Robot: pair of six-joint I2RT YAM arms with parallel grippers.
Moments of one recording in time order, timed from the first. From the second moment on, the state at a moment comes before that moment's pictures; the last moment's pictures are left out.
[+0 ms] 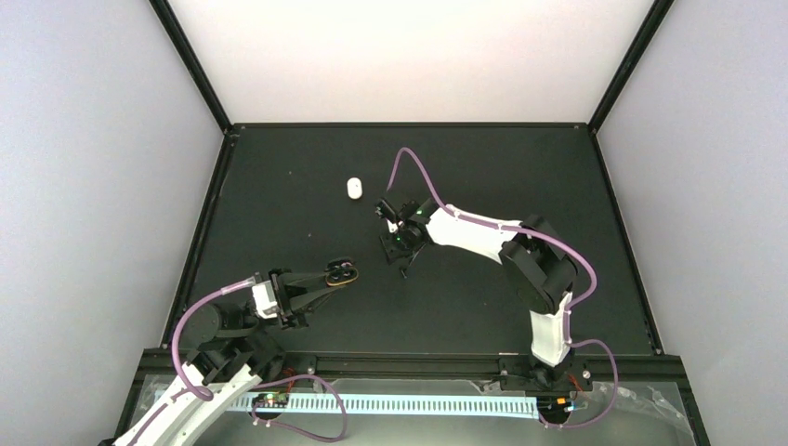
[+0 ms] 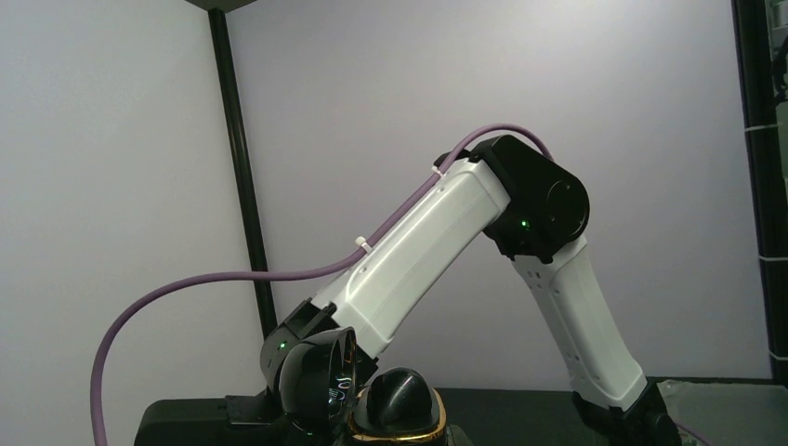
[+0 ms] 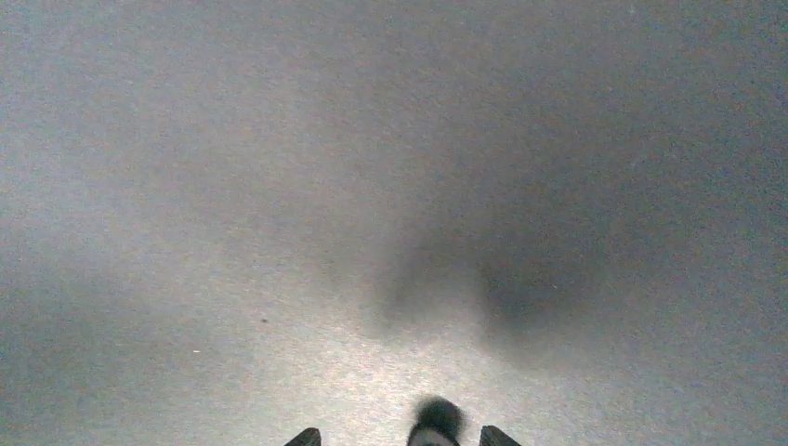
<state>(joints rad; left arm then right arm) -0.70 0.06 0.31 0.23 0.50 -0.09 0.85 1.93 1.38 -0.61 -0.05 0.42</state>
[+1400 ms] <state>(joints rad) -0.70 0.07 0.31 0.22 0.50 -0.08 0.91 2.01 1.38 -0.67 0.13 0.43</state>
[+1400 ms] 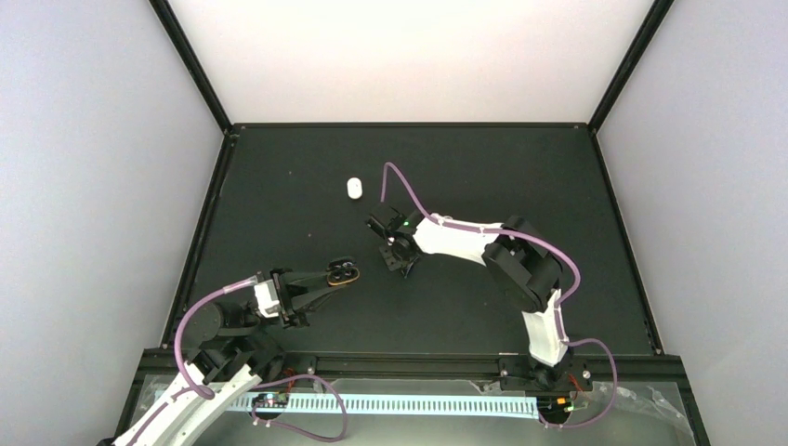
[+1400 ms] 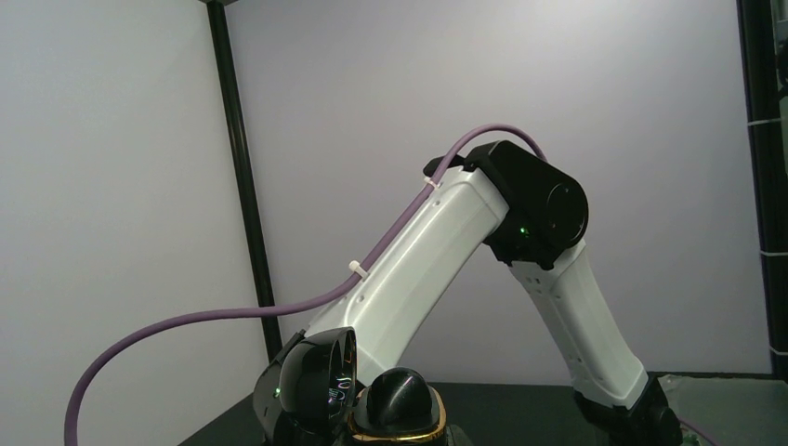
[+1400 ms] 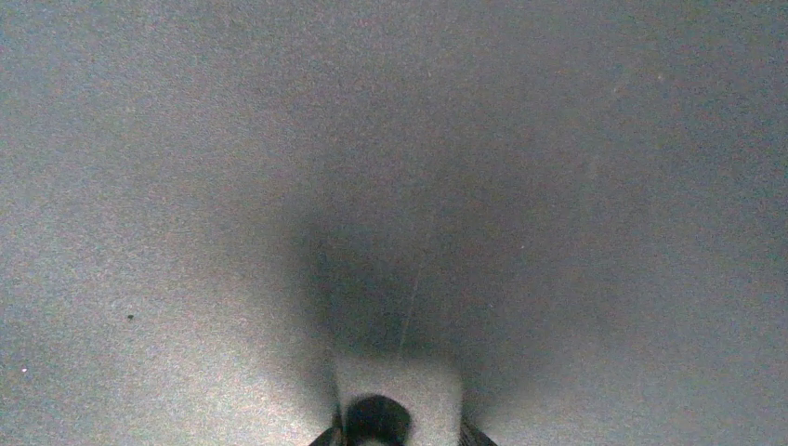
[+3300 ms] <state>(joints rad) -0.70 0.09 0.31 0.26 0.50 -0.09 0.86 1.36 1.14 -0.52 0.18 0.53</state>
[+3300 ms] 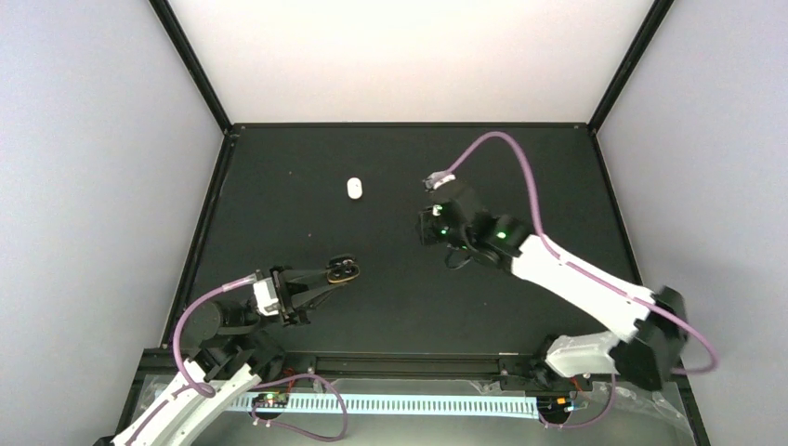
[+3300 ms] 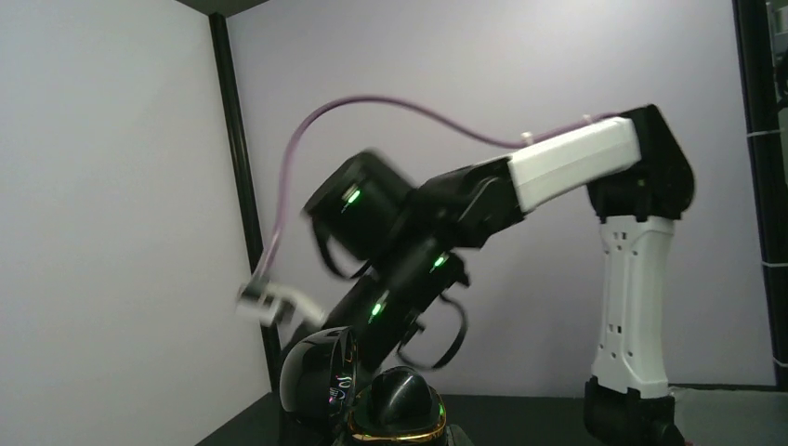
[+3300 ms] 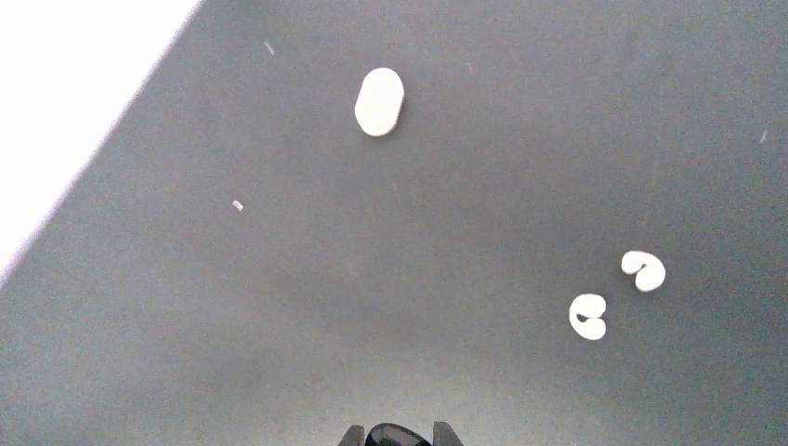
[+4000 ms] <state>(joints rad) -0.70 0.50 0.33 0.75 0.56 -0.22 1.18 0.86 1.14 -0.29 0.23 0.25</state>
